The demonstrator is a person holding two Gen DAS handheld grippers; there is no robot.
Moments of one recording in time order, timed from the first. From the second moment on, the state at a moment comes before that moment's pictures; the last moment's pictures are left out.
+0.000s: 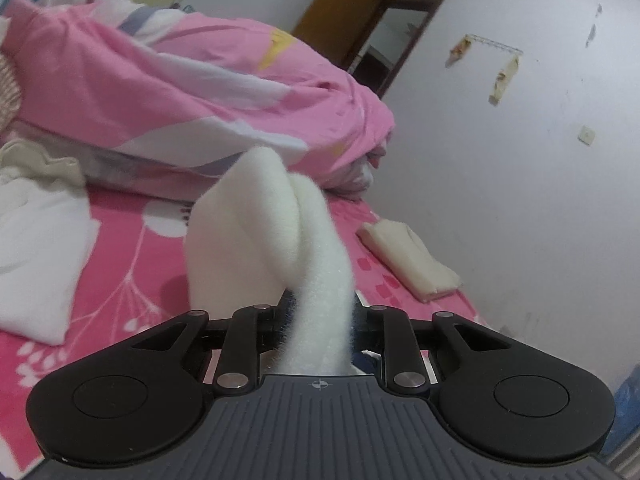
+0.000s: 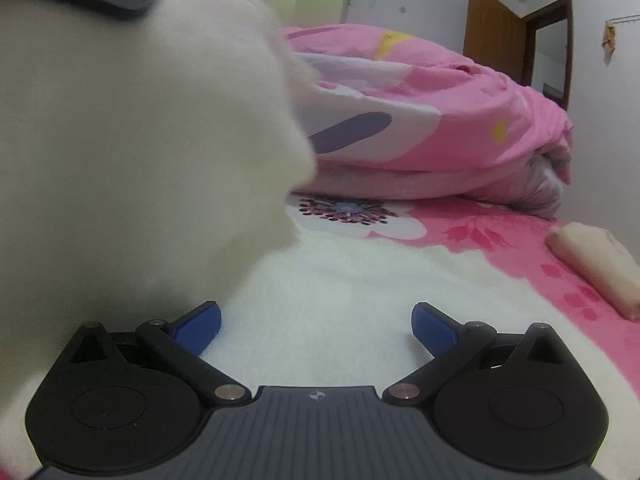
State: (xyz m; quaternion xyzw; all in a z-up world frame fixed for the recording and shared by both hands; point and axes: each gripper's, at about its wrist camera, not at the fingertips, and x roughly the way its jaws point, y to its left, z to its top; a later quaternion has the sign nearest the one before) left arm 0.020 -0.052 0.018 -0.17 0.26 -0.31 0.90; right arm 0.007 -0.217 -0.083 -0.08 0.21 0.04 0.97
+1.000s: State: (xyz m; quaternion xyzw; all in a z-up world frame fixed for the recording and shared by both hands) left arm 0.068 -0.154 -0.010 -0.24 0.37 -0.50 0.75; right arm -0.082 -0.279 -0.117 -0.03 0.12 0.11 0.99
